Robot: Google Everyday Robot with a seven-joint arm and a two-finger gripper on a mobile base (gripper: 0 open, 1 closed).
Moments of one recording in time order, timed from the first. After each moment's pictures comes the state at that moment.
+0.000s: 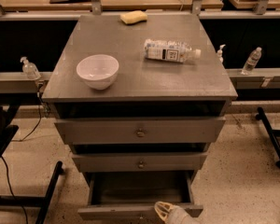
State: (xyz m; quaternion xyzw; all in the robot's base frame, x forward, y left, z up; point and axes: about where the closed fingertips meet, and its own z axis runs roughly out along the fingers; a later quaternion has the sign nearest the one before) arm 0.454 -0.098 0.235 -0.46 0.71 0.10 0.52
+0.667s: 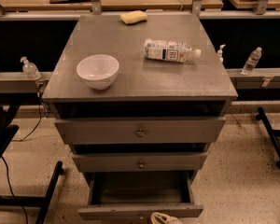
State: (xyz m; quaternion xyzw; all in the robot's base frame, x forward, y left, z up) arm 0.407 -0.082 0.245 -0.46 0.70 0.11 0.53
